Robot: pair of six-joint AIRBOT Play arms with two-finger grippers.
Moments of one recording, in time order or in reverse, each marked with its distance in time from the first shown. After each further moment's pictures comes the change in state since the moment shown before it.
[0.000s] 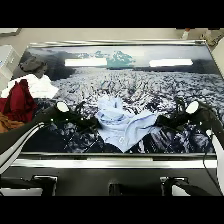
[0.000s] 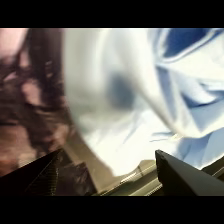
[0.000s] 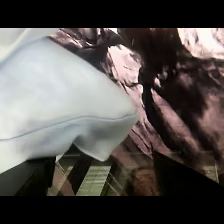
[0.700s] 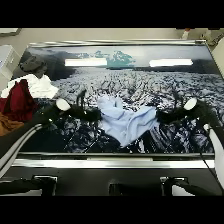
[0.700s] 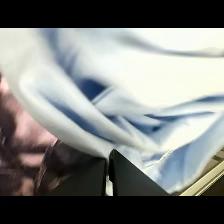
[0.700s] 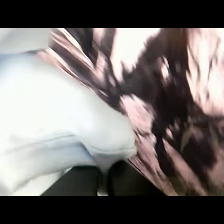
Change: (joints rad) left arm -0.047 0.113 0.077 -0.011 0.184 0.112; right arm 0.000 -0.047 0.089 0.045 -0.096 -0.056
